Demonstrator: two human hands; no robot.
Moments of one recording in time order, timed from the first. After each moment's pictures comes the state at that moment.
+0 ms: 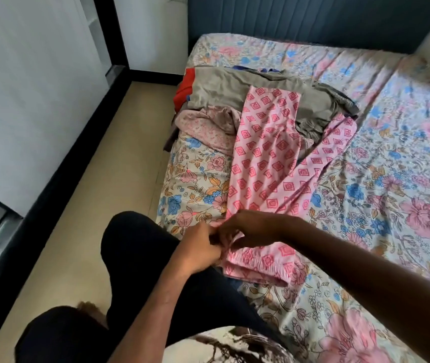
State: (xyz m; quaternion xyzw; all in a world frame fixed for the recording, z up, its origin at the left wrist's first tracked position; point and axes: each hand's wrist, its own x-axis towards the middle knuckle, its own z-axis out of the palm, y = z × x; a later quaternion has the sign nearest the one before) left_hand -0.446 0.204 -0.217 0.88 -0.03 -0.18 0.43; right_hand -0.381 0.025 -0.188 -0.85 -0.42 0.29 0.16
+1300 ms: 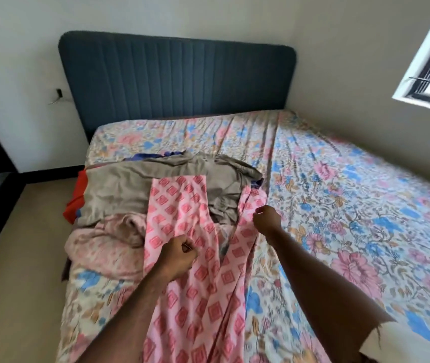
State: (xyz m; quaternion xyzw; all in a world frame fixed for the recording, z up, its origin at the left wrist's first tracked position) left_hand -0.163 0.041 -0.187 0.86 -0.11 -0.16 0.47; right_hand -0.155 -0.239 -0.194 -0.81 0.37 -0.10 0.44
